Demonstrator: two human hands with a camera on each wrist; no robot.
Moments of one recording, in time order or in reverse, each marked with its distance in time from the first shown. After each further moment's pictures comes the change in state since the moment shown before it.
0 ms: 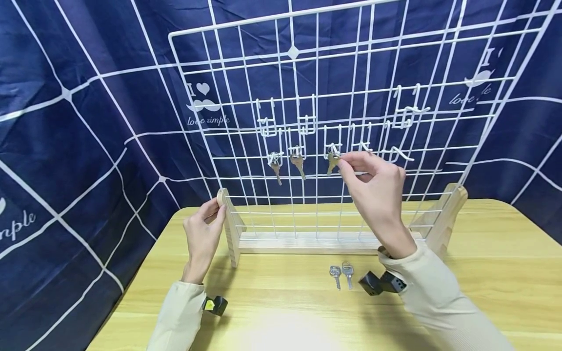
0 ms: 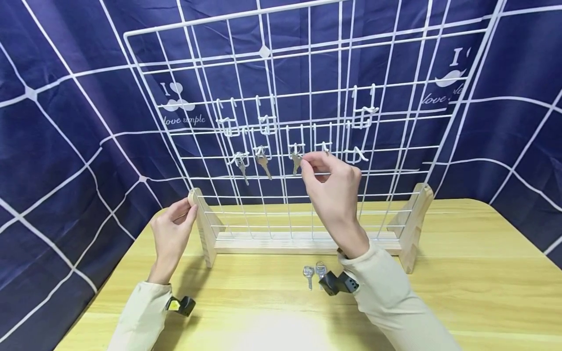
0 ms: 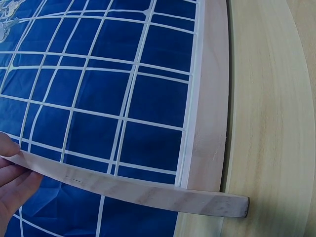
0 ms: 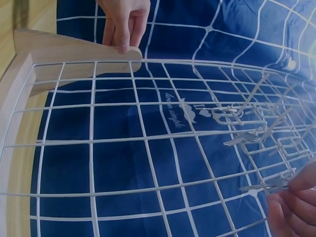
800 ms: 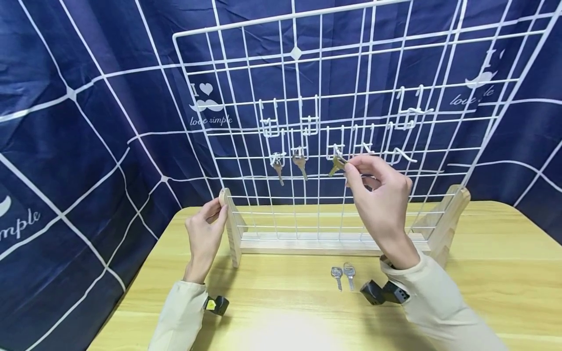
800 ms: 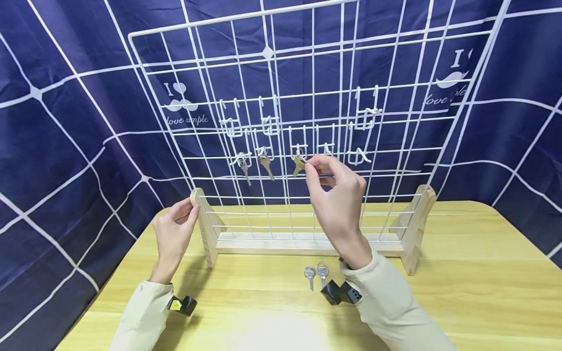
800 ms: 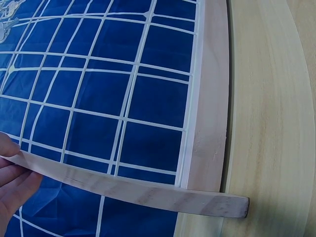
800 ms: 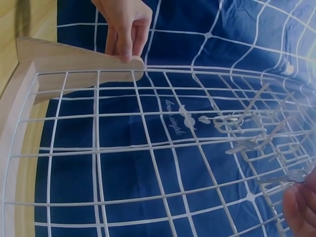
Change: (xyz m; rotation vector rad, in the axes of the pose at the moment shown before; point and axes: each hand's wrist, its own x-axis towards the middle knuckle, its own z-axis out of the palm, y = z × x) left_hand -0.001 -0.033 0.006 -0.016 0.011 0.000; right_hand -0.010 -0.005 -0.001 0.136 0.076 -0.065
